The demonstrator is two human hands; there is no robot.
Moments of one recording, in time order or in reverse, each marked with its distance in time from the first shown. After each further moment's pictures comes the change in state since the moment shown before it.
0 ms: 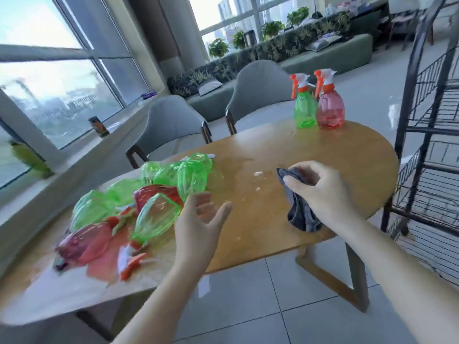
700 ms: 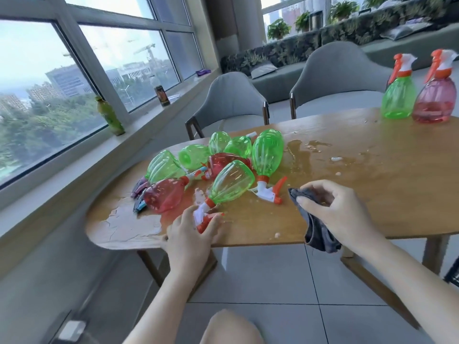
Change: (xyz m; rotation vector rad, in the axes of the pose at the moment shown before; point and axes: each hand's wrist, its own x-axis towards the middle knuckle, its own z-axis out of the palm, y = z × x) left_hand -0.023 -0.137 -0.146 0.522 0.231 -0.240; right_hand -0.060 -0.024 0.123 -0.039 -0.270 -0.083
